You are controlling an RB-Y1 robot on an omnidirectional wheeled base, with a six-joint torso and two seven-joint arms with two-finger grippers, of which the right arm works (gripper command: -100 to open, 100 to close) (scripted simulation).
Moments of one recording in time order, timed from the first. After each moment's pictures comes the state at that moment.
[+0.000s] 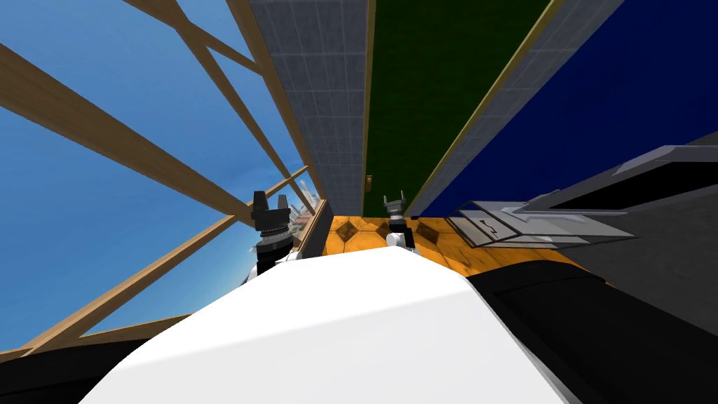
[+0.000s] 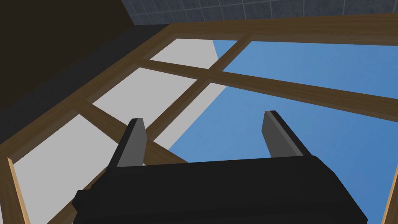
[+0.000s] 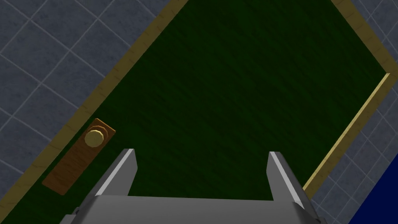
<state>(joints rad) 0.36 -0.14 0.10 -1.97 -0.50 -0.45 -0.39</state>
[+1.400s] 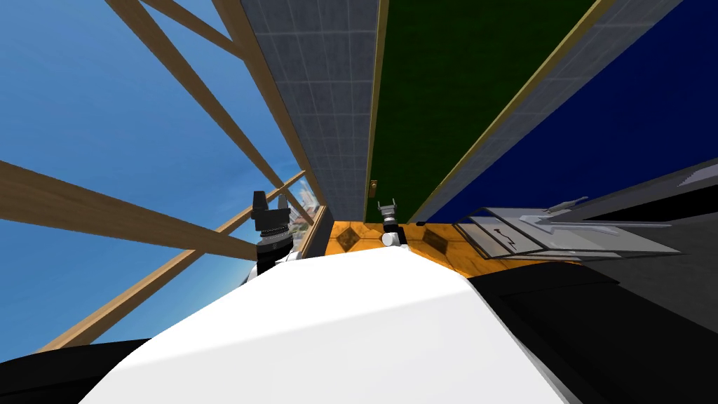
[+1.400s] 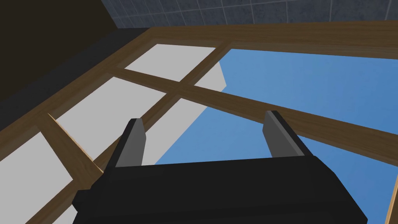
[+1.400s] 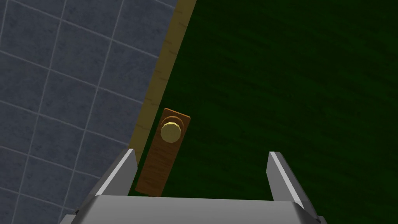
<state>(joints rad) 0.26 -0.18 0.18 -1.74 -0.77 -0.45 -0.54</state>
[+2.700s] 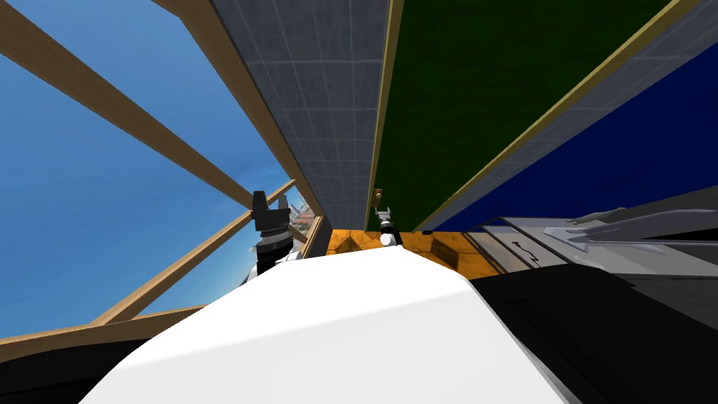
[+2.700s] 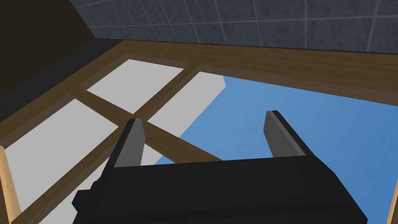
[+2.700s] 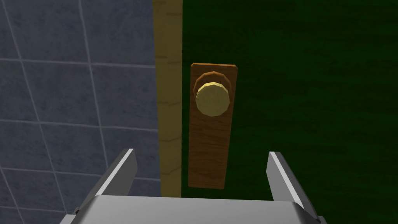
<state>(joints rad) 0.18 -0.23 0.27 -1.52 -1.04 -0.46 -0.70</state>
